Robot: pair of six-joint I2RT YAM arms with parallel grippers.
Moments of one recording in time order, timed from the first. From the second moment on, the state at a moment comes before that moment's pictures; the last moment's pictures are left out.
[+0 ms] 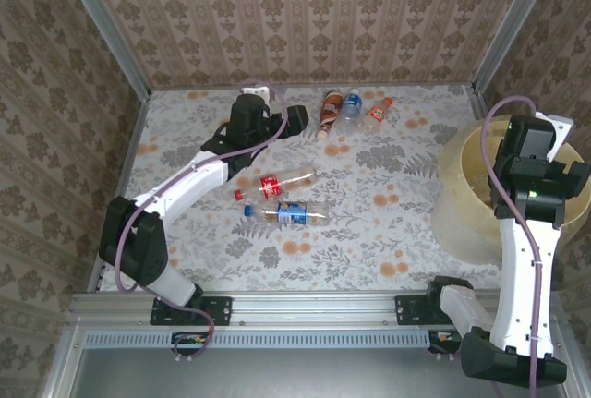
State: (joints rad) left arm -0.59 1.56 1.21 -0.05 0.02 -0.54; right arm -0.25 0.94 1.32 -1.01 0.72 0.02
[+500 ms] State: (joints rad) left arm -0.55 1.62 1.25 -0.16 0.02 -0.60; right arm -0.01 0.95 1.39 -0.98 0.42 0.13
